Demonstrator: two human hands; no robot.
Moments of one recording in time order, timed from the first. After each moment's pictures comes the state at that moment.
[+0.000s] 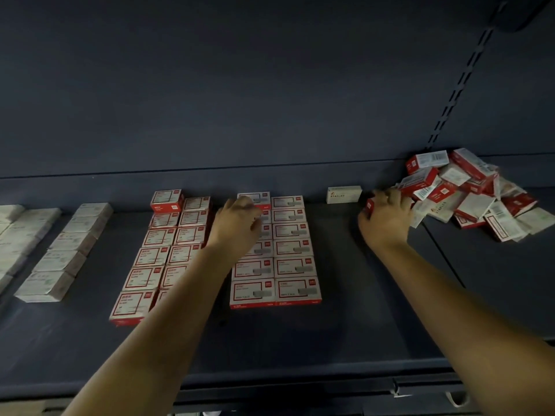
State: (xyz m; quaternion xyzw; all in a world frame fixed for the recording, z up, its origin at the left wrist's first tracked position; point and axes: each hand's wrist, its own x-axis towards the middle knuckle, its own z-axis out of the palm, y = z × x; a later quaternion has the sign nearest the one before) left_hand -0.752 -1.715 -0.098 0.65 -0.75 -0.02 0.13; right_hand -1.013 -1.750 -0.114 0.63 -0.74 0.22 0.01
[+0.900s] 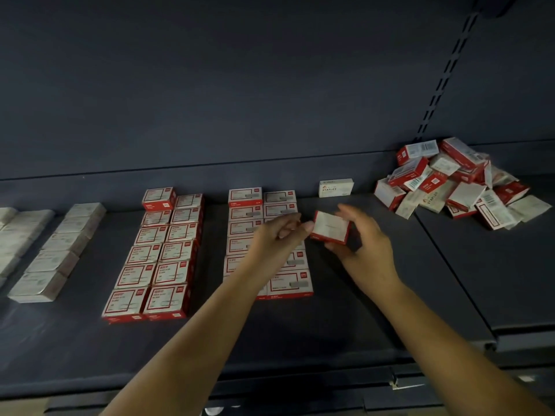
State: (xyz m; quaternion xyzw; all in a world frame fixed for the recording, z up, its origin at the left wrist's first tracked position) left_hand -0.824 -1.662 -0.087 0.55 -0.61 -0.43 0.37; right_hand -0.994 -1.666 -0.115 0.70 -0.54 0.44 -0.16
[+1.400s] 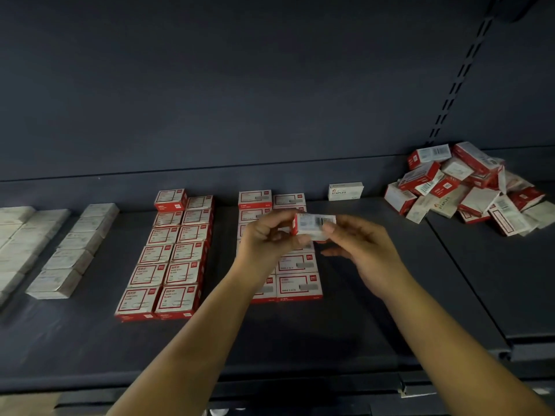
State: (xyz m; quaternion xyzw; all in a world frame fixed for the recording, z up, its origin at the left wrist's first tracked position) left_hand -0.802 -1.650 -0.077 0.41 -0.59 -0.46 0.52; right_hand -0.975 -1.658 -0.078 0.55 -0.38 0.47 -0.57
